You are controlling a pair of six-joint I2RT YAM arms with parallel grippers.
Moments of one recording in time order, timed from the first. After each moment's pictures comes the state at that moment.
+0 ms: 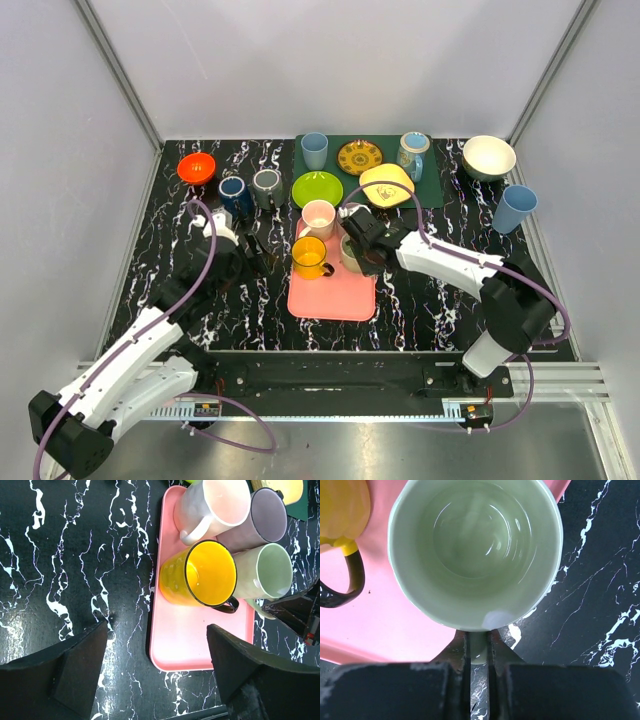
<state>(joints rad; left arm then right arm) -0.57 0.77 0.67 -0.50 -0.21 -0.71 0.77 1.61 1.11 -0.60 0.25 0.26</state>
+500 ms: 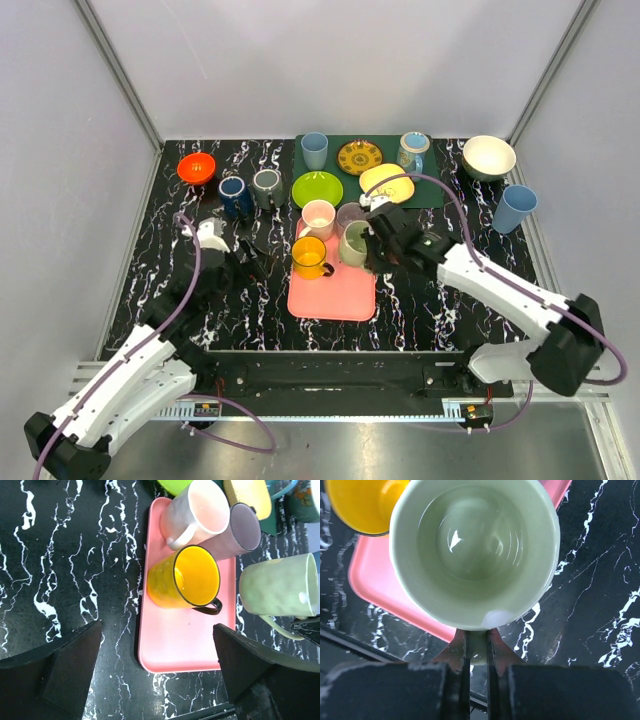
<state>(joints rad) -0.57 0.63 0.58 -0.45 -0.21 -0.76 0.77 1.35 1.09 -0.68 0.14 0.35</state>
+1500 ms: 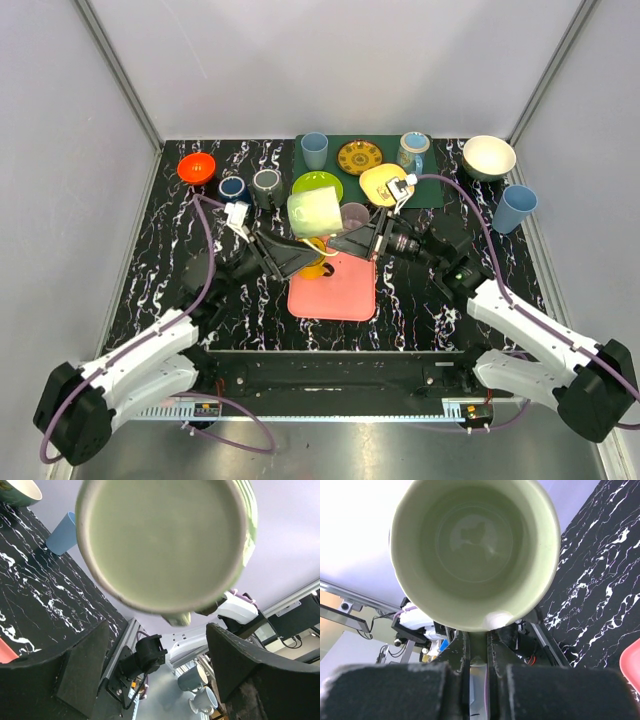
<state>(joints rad) -0.63 0.81 0.40 0.71 0.47 -1.11 0.68 1.03 0.75 0.40 -0.54 1.09</state>
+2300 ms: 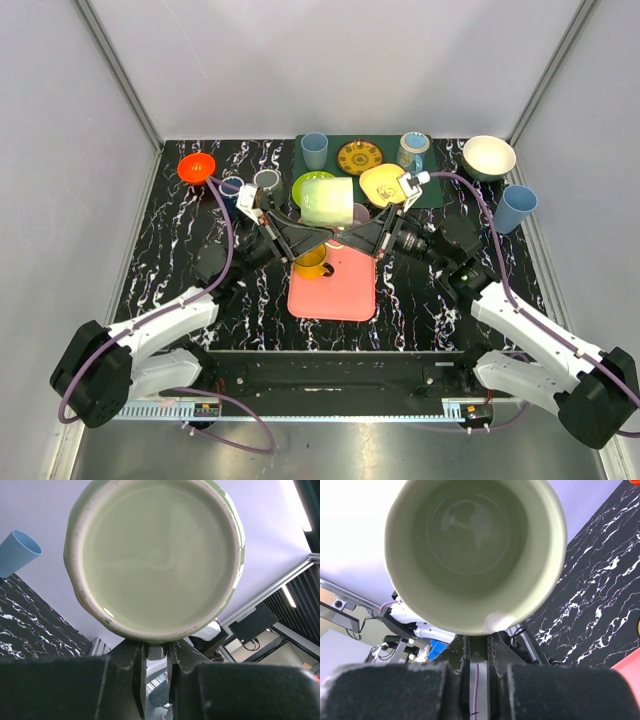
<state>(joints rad) -0.65 1.10 0.52 1.07 0.48 -1.28 0.65 1.00 0.73 0.46 -0.55 1.03</state>
